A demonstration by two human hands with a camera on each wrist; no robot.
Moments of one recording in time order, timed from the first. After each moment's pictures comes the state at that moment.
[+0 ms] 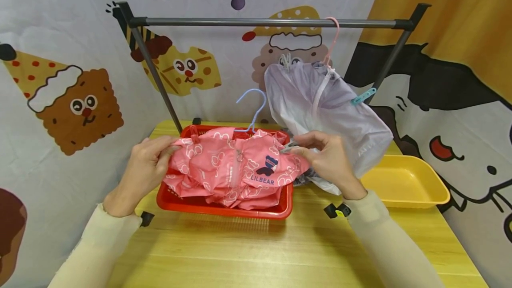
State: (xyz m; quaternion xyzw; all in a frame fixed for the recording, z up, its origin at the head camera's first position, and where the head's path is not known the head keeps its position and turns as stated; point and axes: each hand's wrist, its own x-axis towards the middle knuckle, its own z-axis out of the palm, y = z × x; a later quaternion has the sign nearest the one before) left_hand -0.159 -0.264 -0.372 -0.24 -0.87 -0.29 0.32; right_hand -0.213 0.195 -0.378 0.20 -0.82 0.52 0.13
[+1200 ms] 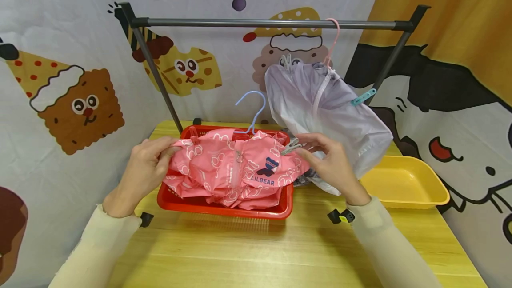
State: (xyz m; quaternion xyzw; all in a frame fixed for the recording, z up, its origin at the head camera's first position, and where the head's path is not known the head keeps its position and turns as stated) left_hand -0.157 -0.264 -0.371 -0.23 -0.87 -0.28 0.32; right_hand -0.216 0.208 -0.394 0.26 -0.82 0.49 0.16
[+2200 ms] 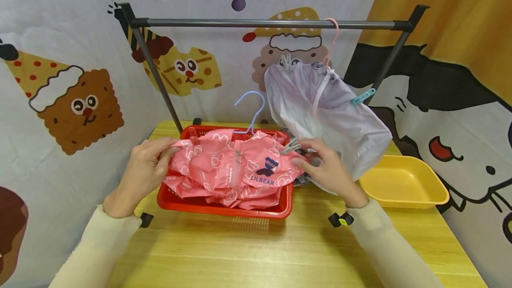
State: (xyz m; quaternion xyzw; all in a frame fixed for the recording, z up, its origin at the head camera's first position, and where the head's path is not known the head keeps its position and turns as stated) left_hand -0.156 -0.264 -0.372 -0.23 -0.87 -0.28 0.33; right_hand -0.212 0.213 -0.409 0.25 -0.86 0.44 0.09
